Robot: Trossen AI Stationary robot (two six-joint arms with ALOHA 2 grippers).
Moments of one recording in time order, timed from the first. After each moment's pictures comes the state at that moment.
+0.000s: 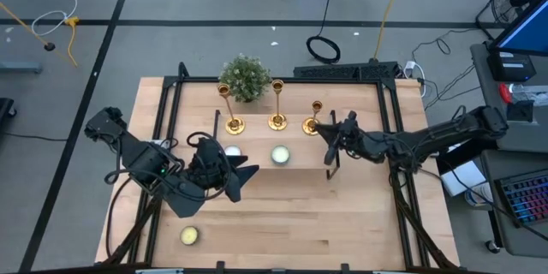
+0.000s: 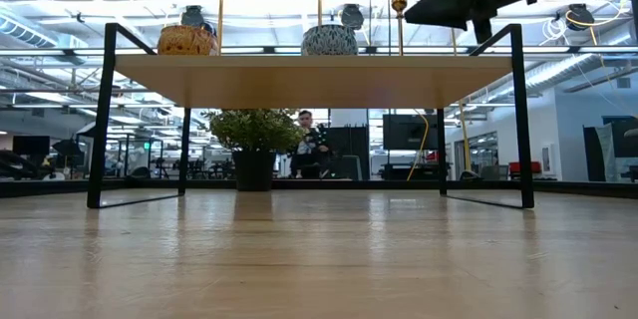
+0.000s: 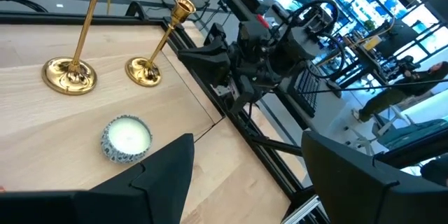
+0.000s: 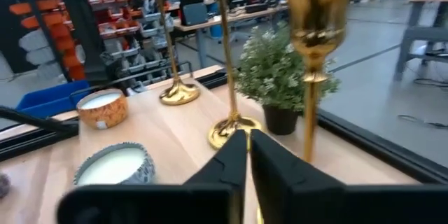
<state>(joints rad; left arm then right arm) -0.62 1.54 1.75 -0.81 -0.94 -1.26 0.19 1.03 0.53 0.35 0.68 0.25</state>
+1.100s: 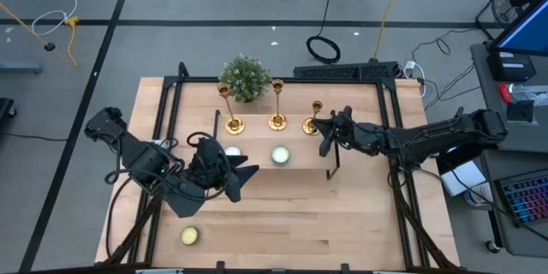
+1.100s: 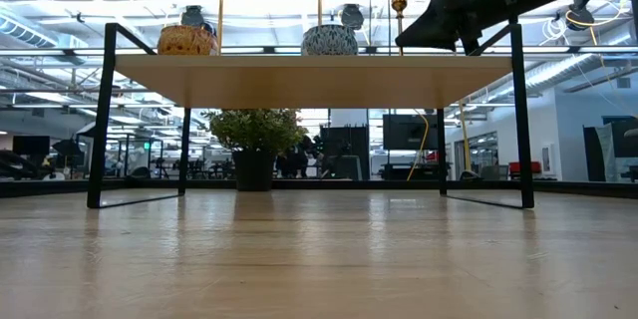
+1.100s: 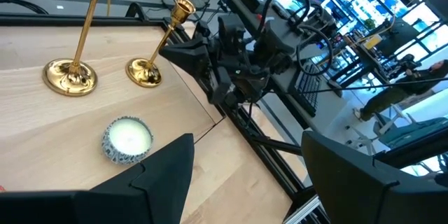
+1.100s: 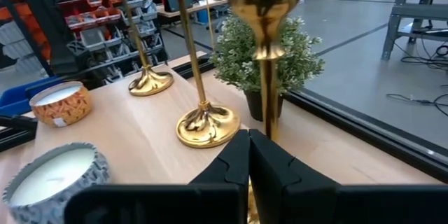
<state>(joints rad) -0.62 1.54 1.75 -0.81 -0.94 -1.25 0.05 1.08 0.53 0.34 0.57 0.30</state>
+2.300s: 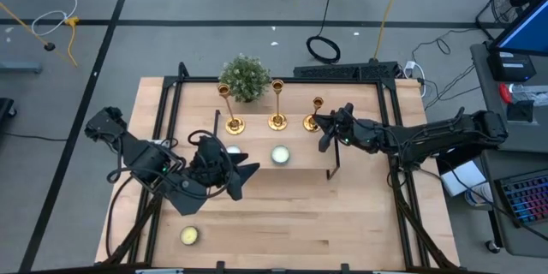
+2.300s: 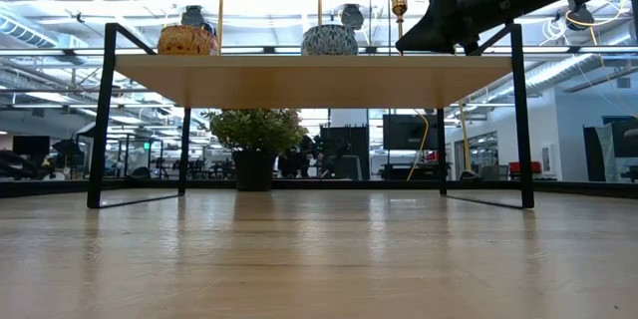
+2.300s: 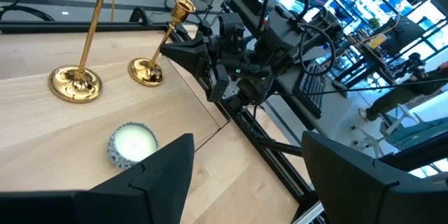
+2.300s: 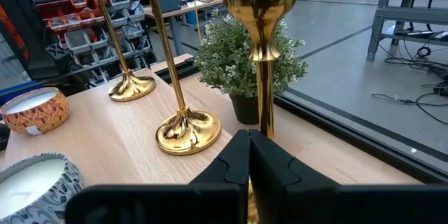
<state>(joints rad) -0.60 1.54 1.75 -0.81 -0.94 -1.23 0.01 1.08 0.53 0.34 0.58 0.28</state>
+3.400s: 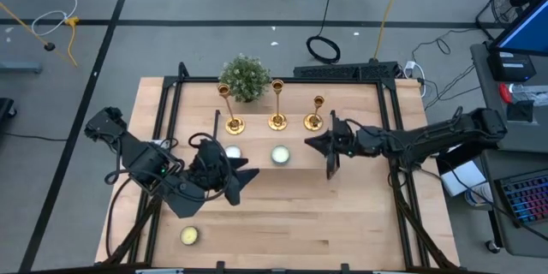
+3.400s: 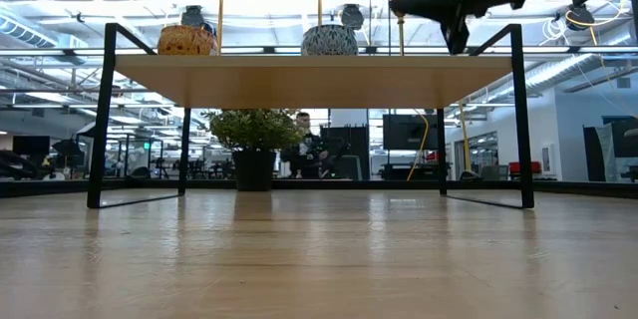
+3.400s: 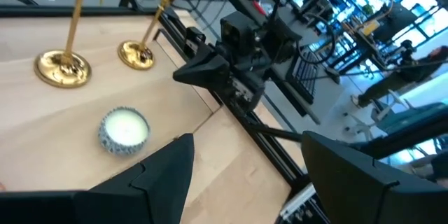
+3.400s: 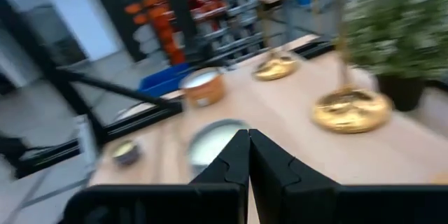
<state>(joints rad) -0.62 1.54 1.75 -0.81 -0.90 -1.24 0.12 1.08 0.53 0.42 0.25 0.40</state>
